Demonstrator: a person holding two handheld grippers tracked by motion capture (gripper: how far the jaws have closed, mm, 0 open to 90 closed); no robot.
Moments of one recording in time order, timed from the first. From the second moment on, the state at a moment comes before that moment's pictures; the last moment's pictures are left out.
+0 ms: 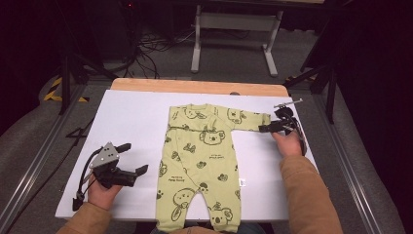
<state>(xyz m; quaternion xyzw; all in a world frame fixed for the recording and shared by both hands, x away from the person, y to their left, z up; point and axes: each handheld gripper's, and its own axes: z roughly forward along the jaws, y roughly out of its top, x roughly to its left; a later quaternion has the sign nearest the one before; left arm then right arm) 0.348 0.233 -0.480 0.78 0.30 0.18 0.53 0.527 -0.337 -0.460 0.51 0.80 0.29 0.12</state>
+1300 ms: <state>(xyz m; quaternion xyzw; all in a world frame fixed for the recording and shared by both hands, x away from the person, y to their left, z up) 0.344 0.237 -0.477 0.77 0.30 0.19 0.54 0.499 -0.309 -0.406 0.45 0.80 0.33 0.21</state>
